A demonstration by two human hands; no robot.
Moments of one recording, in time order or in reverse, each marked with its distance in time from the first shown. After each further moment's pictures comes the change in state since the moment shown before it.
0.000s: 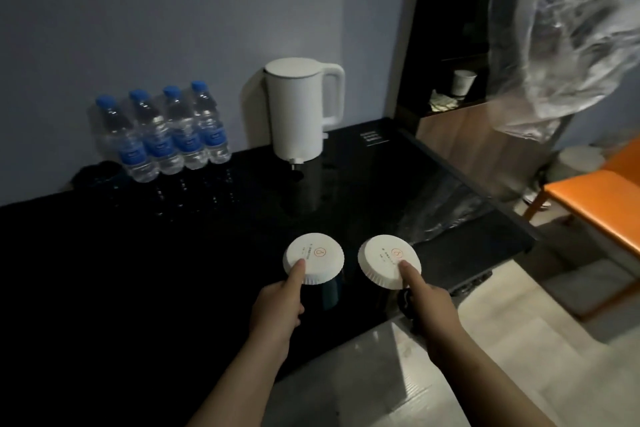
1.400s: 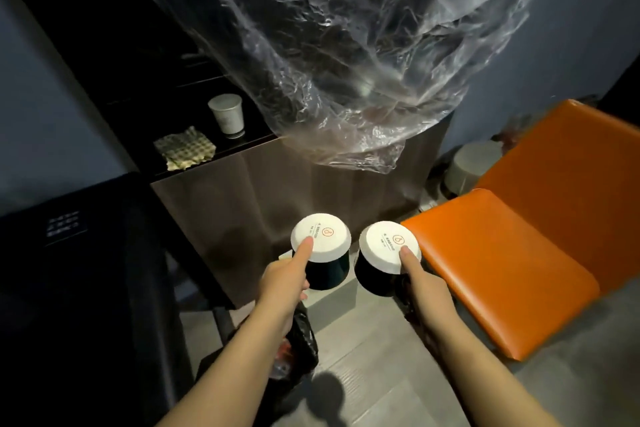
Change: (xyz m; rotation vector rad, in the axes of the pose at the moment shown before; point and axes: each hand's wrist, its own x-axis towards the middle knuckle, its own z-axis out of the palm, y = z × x) left_hand 0.119 0.243 0.723 0.029 -0.167 -0.022; right_hand 0.501 -0.200 -0.506 0.135 0.057 0.043
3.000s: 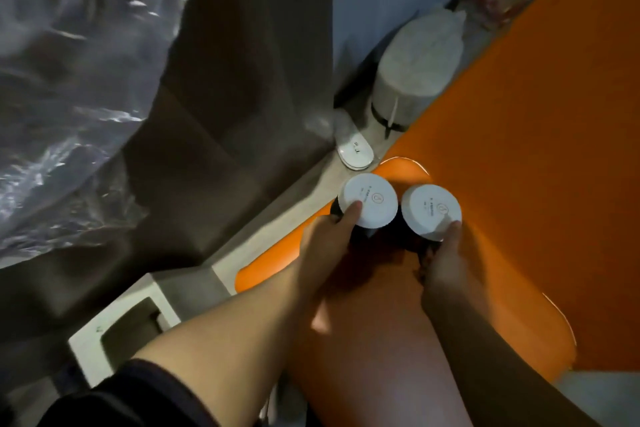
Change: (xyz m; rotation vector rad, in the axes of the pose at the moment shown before) left_hand 0.340 0.019 0.597 0.394 -0.338 -0.110; right_hand 0.561 -0.011 -0.295 0.330 0.560 0.312
